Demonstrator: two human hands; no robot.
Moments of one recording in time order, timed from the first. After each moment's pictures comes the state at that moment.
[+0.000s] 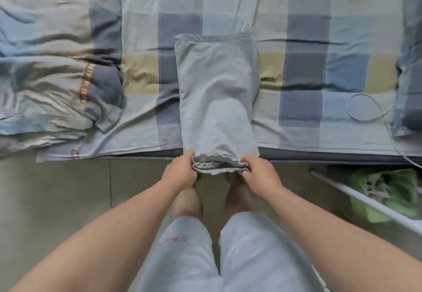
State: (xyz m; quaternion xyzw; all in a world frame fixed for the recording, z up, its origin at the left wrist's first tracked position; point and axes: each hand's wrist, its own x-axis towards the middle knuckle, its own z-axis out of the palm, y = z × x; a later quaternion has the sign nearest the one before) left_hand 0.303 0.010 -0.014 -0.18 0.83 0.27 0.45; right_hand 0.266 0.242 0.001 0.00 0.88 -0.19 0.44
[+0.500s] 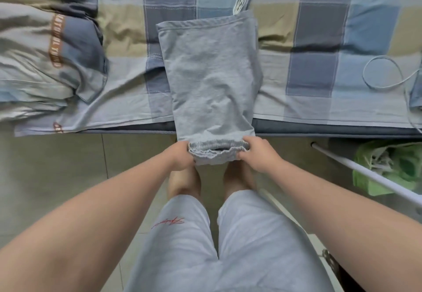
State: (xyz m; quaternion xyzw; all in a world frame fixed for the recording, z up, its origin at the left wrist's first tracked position) left_hand 0.326 0.009 -0.054 -0.20 0.71 0.36 0.57; right_hand 0.277 0.248 -0.033 0.04 0.82 -0.21 0.53
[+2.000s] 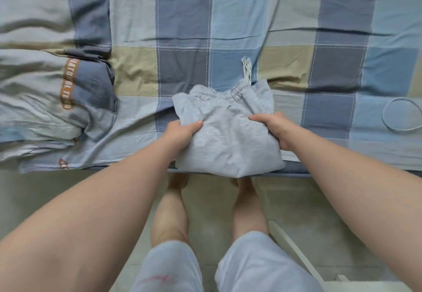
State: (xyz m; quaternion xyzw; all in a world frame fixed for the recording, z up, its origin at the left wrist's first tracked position) left_hand 0.187 -0.036 -0.088 -0.49 0.61 0.51 0.36; right_hand 0.109 0.214 -0.098 0.37 0.62 -0.48 0.50
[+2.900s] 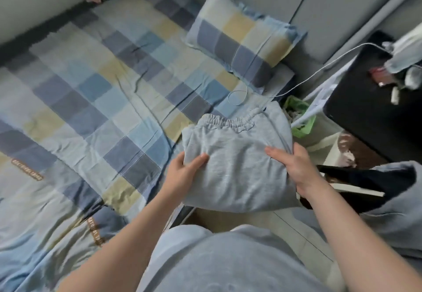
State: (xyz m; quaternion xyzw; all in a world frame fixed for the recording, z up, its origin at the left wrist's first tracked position) left_hand 0.232 0.024 0.291 0.00 0.69 0.58 0.42; right_hand 0.384 0.236 0.352 0.44 0.54 -0.71 -0.09
